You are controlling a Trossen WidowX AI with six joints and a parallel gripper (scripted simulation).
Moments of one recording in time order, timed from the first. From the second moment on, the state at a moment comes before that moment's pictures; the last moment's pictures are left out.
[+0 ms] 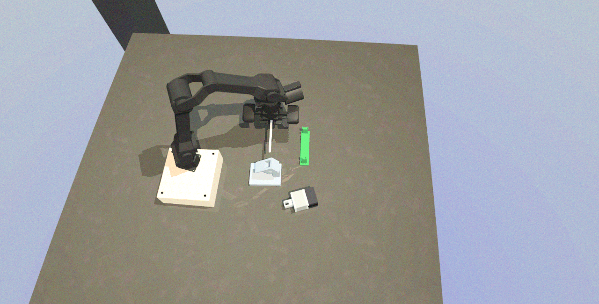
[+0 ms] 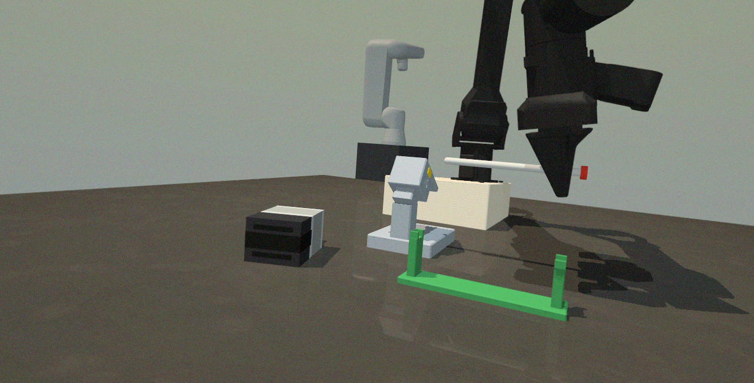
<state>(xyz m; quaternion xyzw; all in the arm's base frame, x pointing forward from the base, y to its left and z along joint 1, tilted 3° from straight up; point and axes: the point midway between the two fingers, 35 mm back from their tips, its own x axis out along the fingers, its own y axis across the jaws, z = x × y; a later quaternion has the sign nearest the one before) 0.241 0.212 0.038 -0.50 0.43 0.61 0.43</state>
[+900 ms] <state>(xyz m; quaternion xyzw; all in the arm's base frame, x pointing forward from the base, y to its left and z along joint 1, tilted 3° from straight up) 0.304 0.258 0.046 -0.50 0.43 0.61 0.44</state>
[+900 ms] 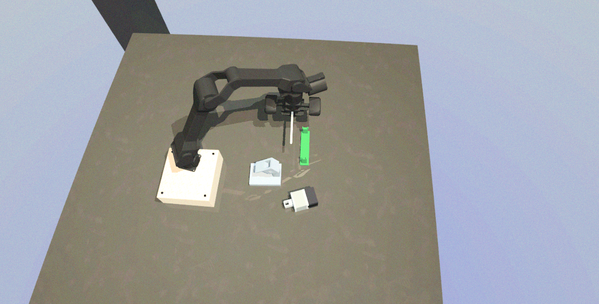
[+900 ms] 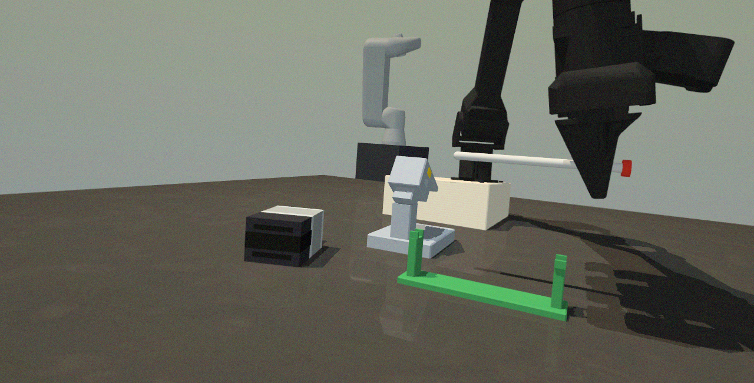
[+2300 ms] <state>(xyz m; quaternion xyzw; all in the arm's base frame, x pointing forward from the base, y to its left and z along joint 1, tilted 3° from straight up) 0.345 0.286 0.015 -0.50 0.43 0.60 0.45</state>
